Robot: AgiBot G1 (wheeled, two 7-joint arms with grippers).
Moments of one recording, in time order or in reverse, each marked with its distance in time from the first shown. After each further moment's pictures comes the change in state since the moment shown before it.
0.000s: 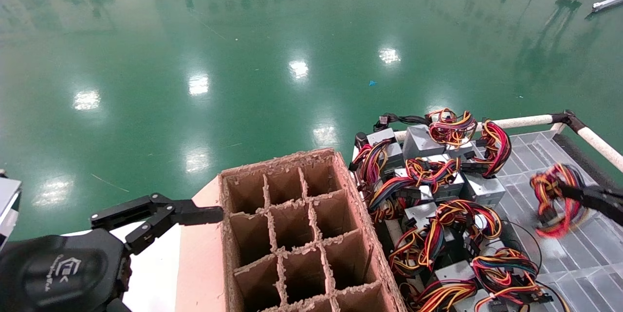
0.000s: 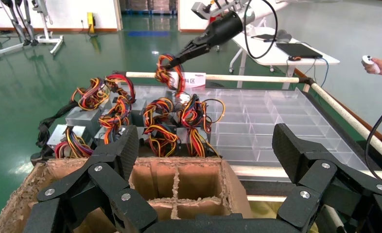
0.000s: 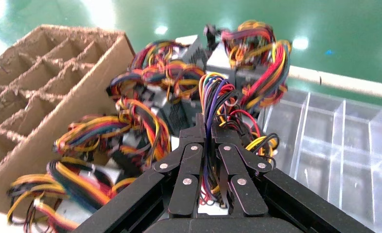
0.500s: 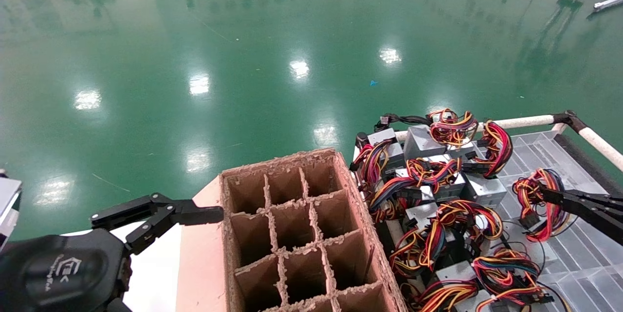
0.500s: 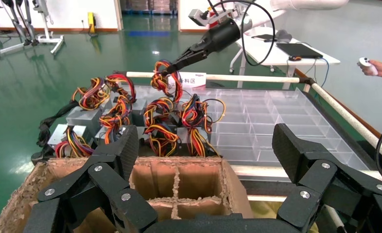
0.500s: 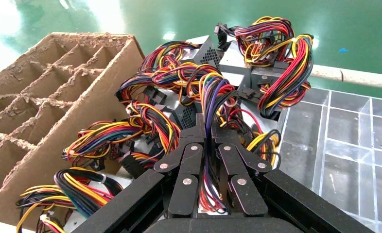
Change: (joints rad) left arm 0.000 0.000 0.000 0.000 0.000 0.000 0.000; right arm -0.090 -0.007 0.026 0.042 0.058 0.023 0.027
